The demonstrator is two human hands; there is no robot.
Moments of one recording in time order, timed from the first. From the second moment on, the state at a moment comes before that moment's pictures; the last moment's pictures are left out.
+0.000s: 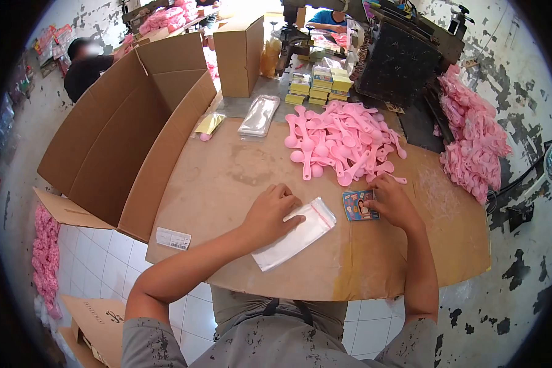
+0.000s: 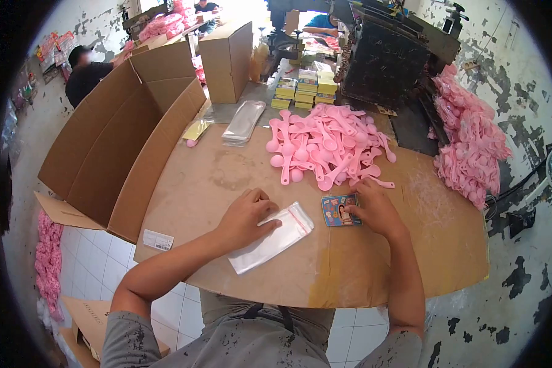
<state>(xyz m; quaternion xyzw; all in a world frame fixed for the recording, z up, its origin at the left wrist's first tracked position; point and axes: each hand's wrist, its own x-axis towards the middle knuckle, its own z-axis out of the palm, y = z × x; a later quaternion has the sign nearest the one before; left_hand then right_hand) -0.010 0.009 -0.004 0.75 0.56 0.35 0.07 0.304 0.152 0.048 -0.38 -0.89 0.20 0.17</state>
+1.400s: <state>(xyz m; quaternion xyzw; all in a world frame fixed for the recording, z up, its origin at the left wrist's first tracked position) -0.003 -0.004 0.003 0.53 0.46 0.49 0.51 0.244 0.101 0.020 -0.26 -0.72 0.45 0.45</state>
